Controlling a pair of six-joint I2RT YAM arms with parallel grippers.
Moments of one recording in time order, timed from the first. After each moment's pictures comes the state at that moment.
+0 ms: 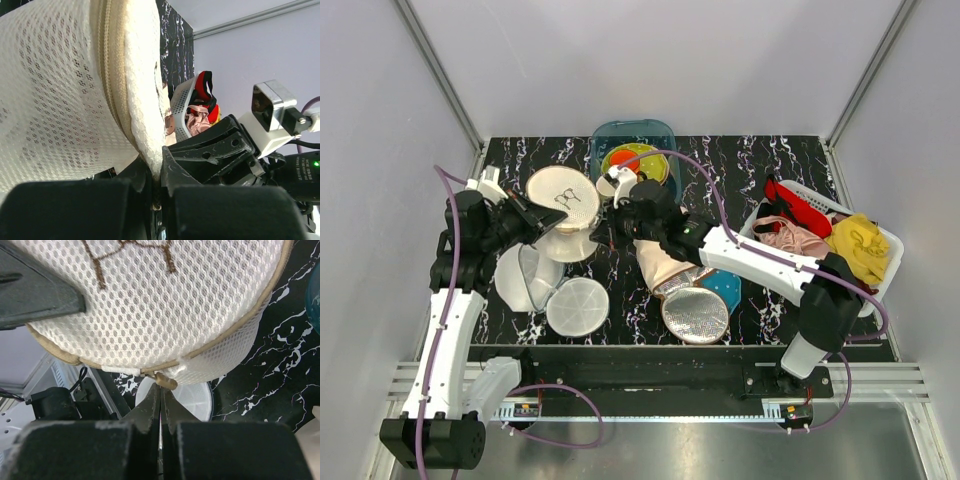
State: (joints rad) left arm 0.00 0.87 0.96 -0.46 0.56 -0.89; right arm 0.93 1.67 1.38 -0.08 -0.19 0.48
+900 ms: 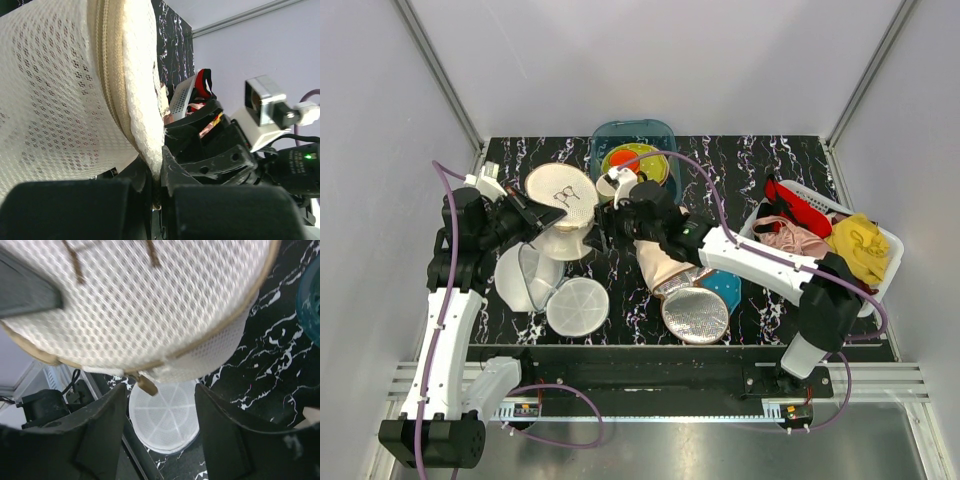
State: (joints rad) left arm 0.00 0.88 1.00 -0.48 0.57 -0.84; right arm 0.93 1.67 1.35 -0.08 -0.17 0.45
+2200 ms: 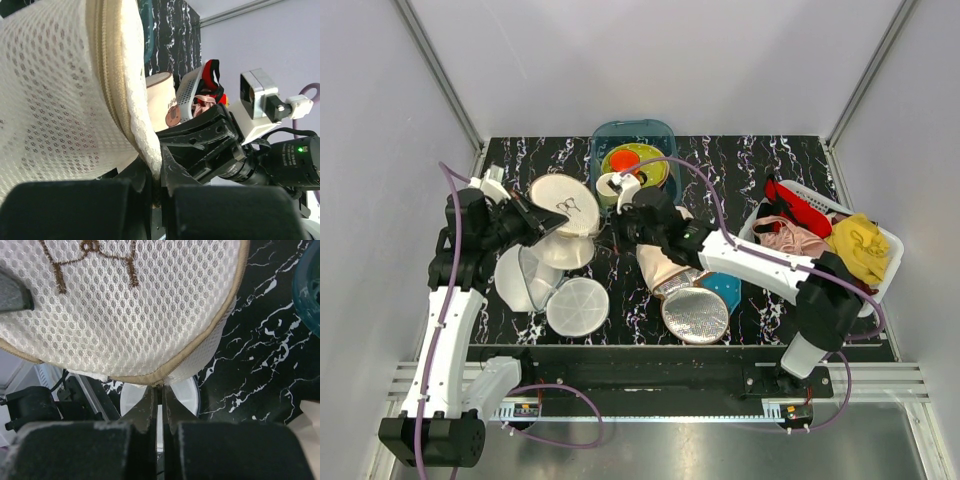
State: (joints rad) left arm -0.01 0.88 1.00 -0.52 0.58 -0.83; right arm 0.92 1.68 1.32 -0.03 -0.17 0.45
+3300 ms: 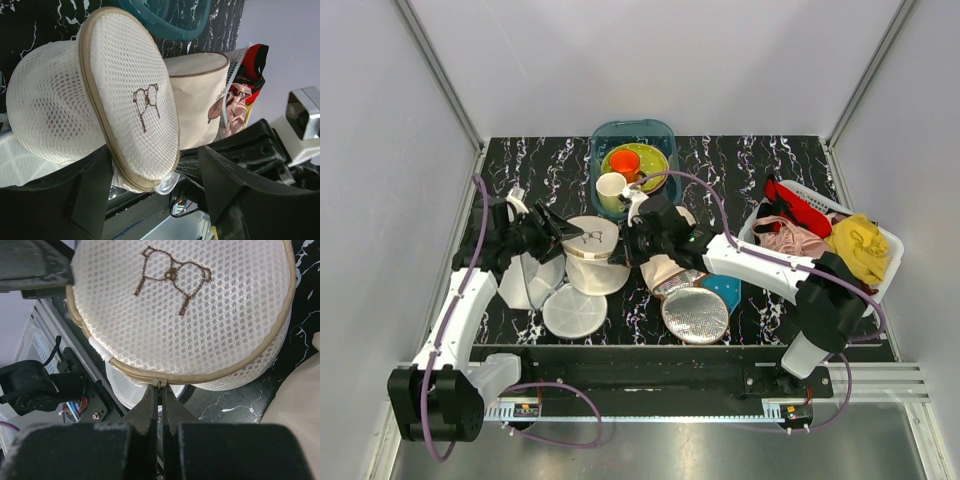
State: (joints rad) left arm -0.01 1.04 0.82 -0.46 0.61 -0.82; right arm 0.89 1.64 1.20 -0.13 -0.26 0.54
